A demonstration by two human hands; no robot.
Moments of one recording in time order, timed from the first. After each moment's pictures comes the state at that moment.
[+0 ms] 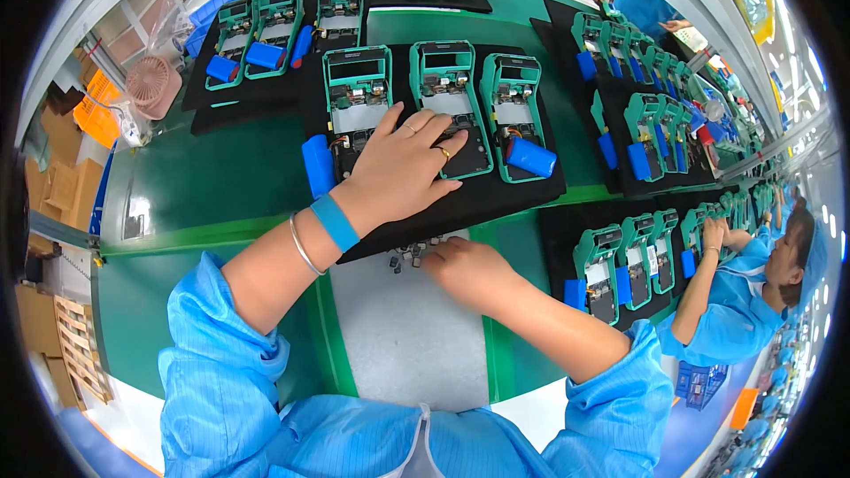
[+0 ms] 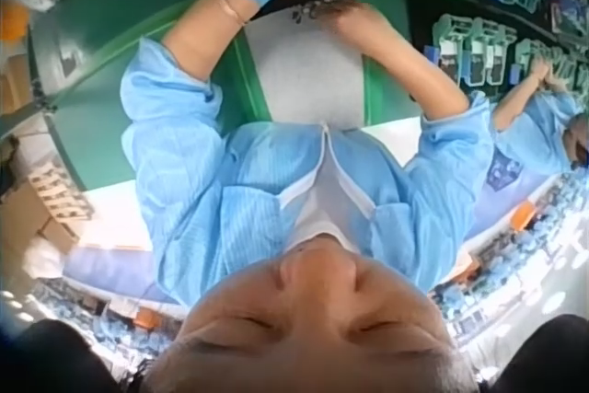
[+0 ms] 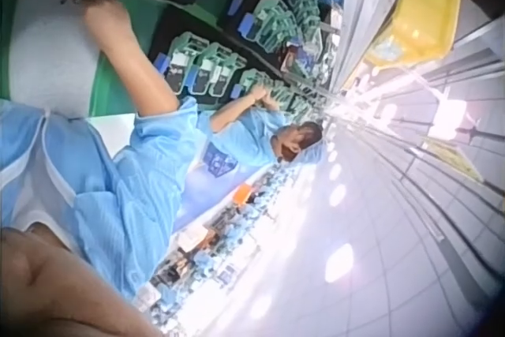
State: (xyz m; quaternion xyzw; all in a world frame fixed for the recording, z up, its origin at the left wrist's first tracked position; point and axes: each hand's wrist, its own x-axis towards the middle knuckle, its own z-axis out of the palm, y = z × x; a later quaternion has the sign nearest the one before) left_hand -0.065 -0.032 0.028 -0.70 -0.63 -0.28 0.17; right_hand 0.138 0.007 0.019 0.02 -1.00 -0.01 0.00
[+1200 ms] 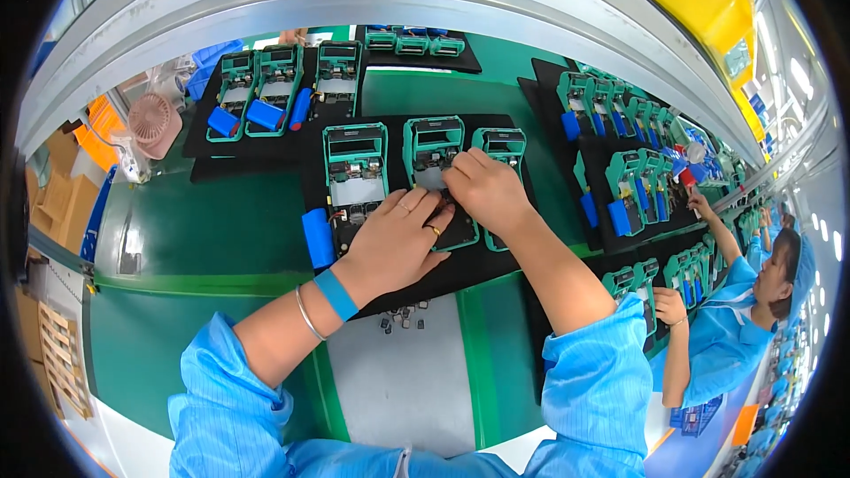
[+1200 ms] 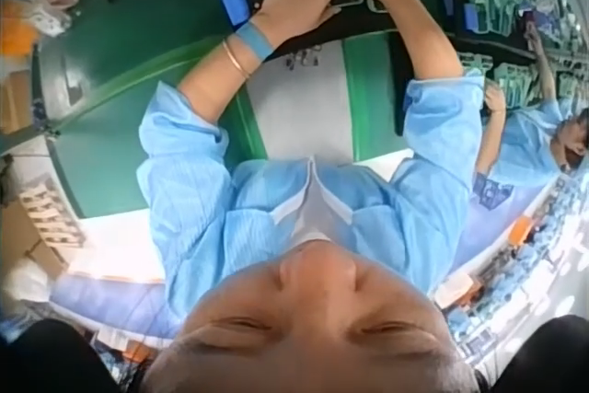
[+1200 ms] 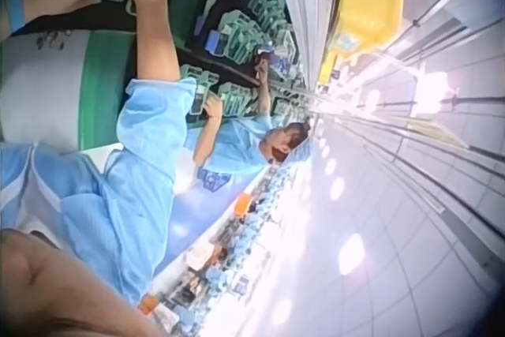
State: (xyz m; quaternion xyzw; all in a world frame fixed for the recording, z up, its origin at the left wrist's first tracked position) left_hand -0.060 -0.034 0.036 -0.71 -0.63 -0.28 0.13; right_hand 0.045 0.144 0.083 0.06 -0.94 -0.19 0.27
